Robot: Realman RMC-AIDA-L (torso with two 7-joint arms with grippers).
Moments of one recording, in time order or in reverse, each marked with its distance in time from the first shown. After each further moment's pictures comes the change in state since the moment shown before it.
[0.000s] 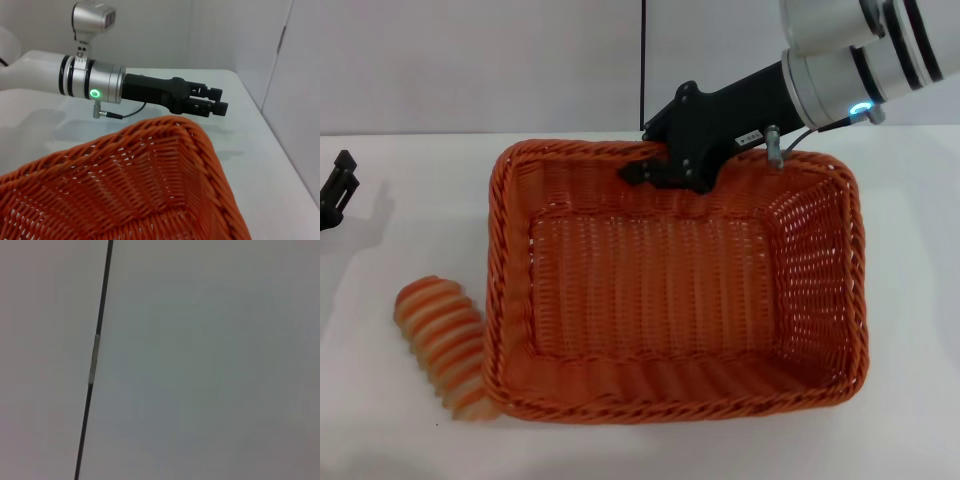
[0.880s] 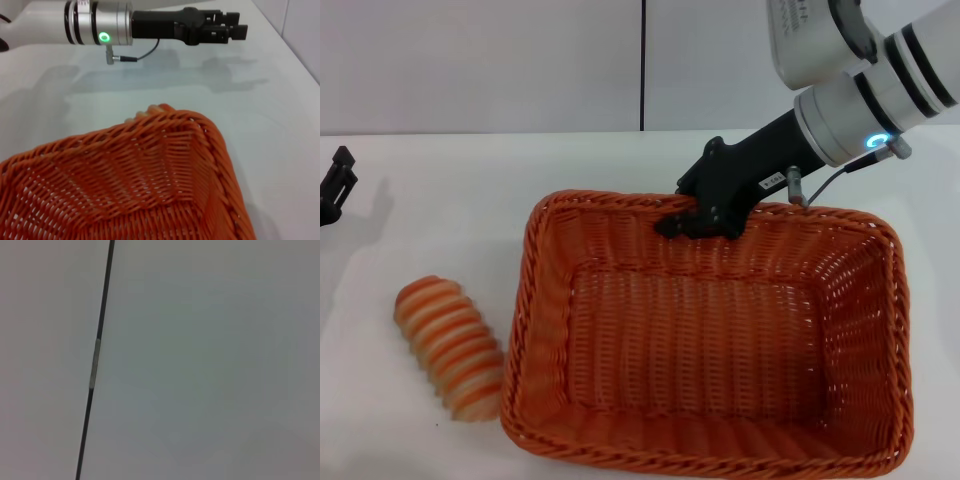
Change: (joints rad) left arm -0.005 0.001 -0.002 0.001 -0.004 0.000 0.000; right arm -0.022 0.002 -0.077 -0.036 -0.111 -0.041 0.192
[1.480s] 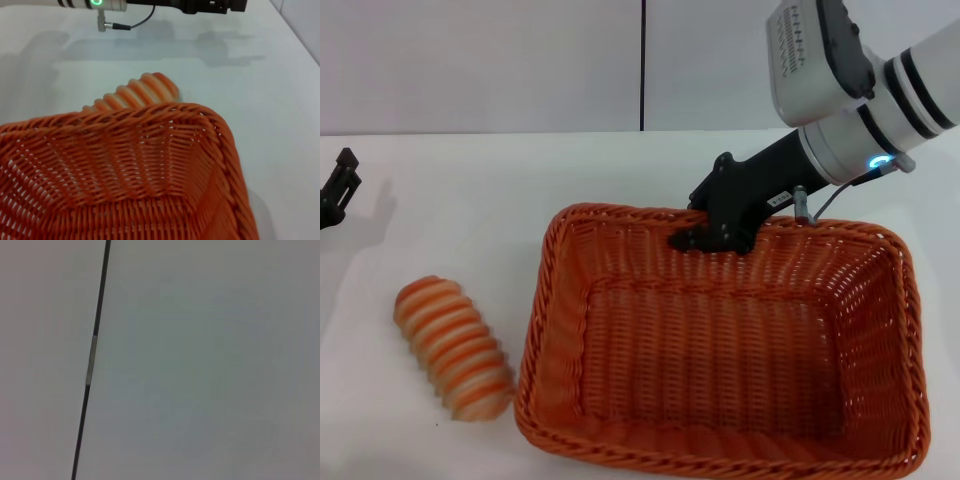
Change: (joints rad) left arm 0.000 -0.003 0.002 -0.002 0.002 -0.001 0.000; right arm -0.032 0.013 -0.047 -0.003 -0.018 0.055 -0.050
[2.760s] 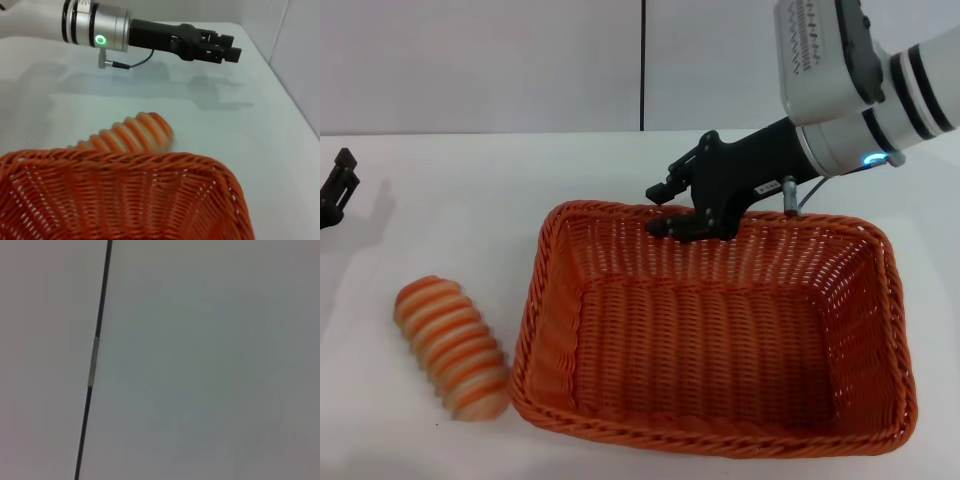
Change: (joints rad) left arm 0.000 0.002 -0.004 -0.006 -0.003 0.002 0.010; right arm -0.112 0.031 -0.071 -0.192 0.122 0.005 -0.020
